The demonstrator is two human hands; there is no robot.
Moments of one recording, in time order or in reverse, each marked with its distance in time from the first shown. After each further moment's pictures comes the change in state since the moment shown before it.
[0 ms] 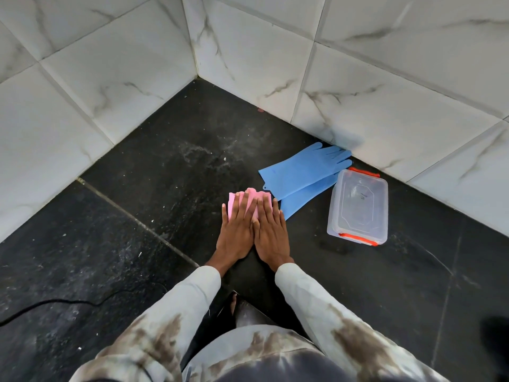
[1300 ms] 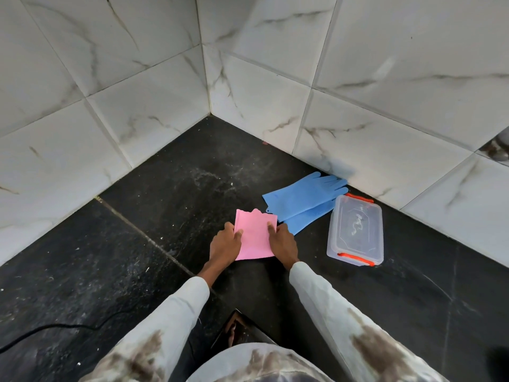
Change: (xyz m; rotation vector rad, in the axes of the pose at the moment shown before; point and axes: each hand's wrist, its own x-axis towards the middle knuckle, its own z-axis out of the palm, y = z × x) left_hand -0.009 -0.024 -0.045 -0.547 -0.005 -0.444; right_hand 0.020 -0.012 -0.057 0.520 -0.148 0.496
